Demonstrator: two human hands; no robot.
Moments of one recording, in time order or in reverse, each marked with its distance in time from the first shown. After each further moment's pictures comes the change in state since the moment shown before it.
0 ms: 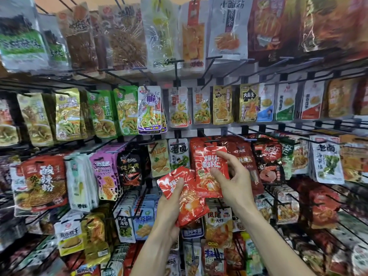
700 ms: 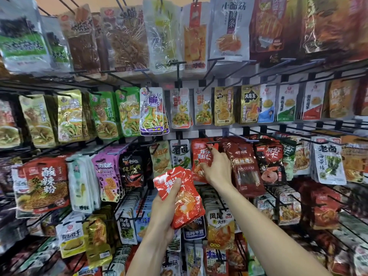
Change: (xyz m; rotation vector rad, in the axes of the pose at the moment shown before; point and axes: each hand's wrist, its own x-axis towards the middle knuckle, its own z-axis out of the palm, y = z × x) left_hand -0.002 0.010 -0.017 0.013 -0.034 0.080; right_hand 0.059 0.005 0.050 -0.533 -0.043 0.112
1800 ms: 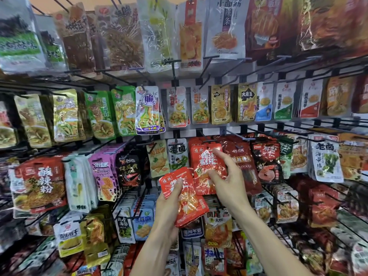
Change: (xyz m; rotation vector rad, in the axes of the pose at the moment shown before) left_hand 0.003 -0.013 0.016 -0.026 0.014 0.004; right_hand -0.062 0.019 -0.036 0.543 0.001 -0.093
